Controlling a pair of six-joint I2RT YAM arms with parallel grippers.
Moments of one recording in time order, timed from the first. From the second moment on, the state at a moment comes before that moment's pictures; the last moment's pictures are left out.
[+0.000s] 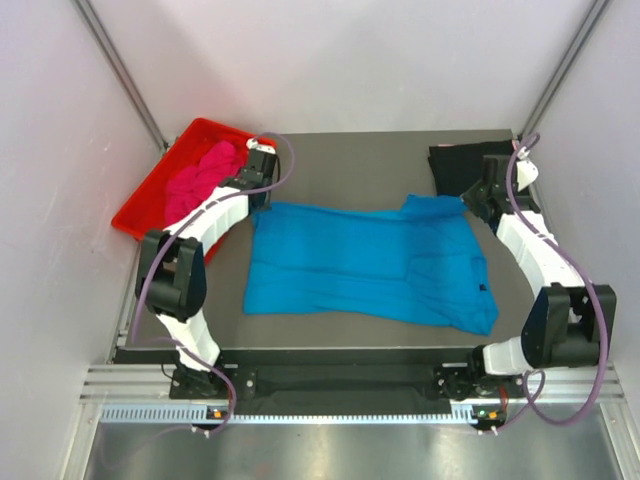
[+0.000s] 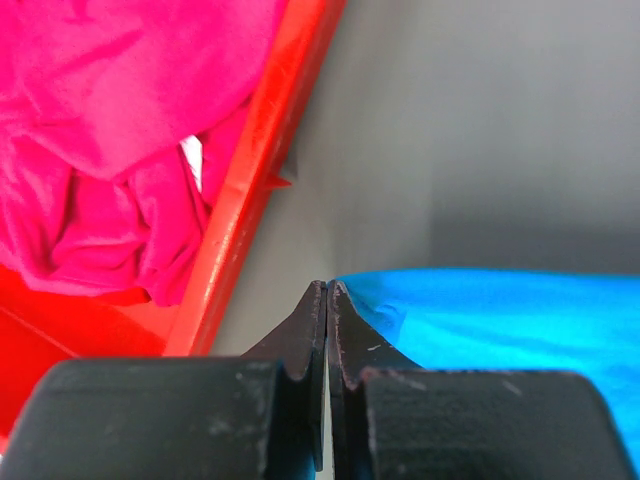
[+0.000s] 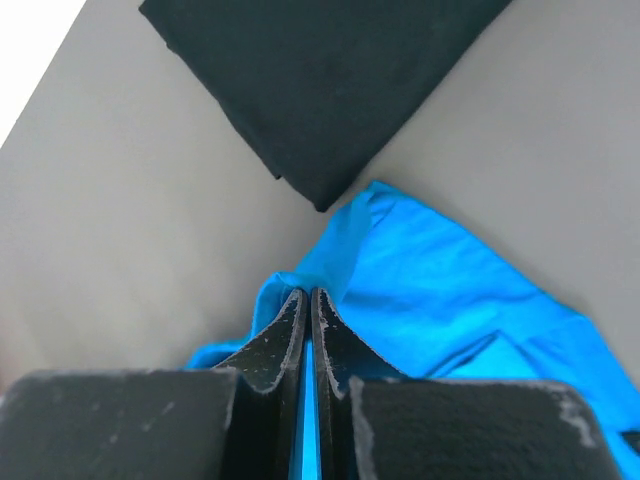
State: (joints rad) left arm -0.31 1.79 1.36 -0.46 -0.40 -0.11; right arm 0.03 1.43 1.09 -0.37 0.26 0.78
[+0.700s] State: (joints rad) left arm -0.31 1.59 1.14 -0.40 -0.37 0.01; right arm -0.02 1.06 0.84 -0.47 0.21 0.64
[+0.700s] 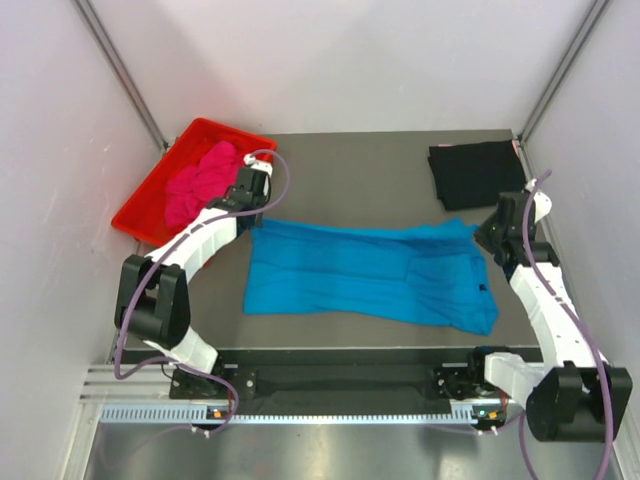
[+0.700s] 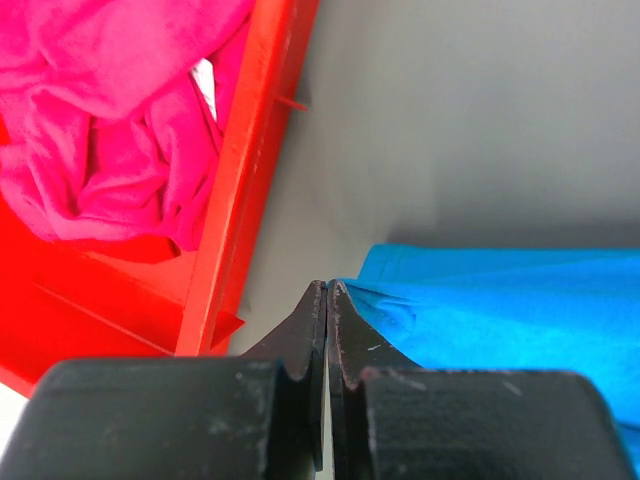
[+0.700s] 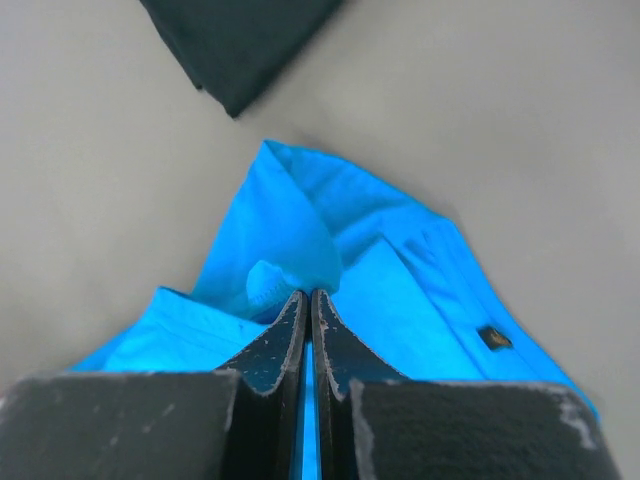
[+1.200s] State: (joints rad) left arm -0.37 1.59 1.12 -0.50 -0.35 0.03; right arm -0.02 0.86 0.67 -0.60 0.18 0.61
